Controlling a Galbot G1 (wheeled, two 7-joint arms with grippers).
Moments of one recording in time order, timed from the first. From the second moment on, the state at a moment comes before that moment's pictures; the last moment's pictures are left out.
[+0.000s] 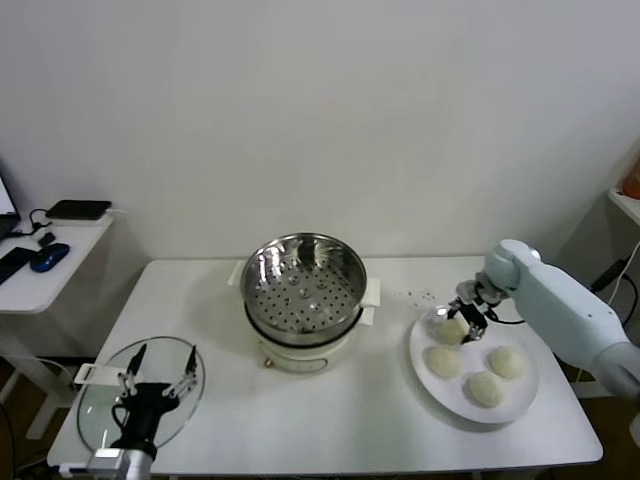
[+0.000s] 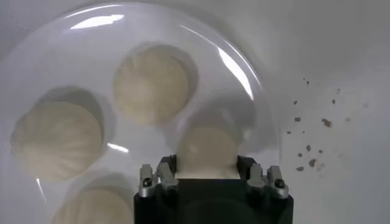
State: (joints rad) left arm 1.68 -1.53 -0.76 -2.11 -0.04 0.00 0.12; right arm -0.09 0.90 -0.54 0.88 -0.40 0.22 -1.23
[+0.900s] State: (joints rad) left arm 1.69 -1.54 -0.77 -2.11 -0.05 -0.01 0.12; right arm 0.27 0.83 -0.77 1.25 -0.33 0.38 -1.31
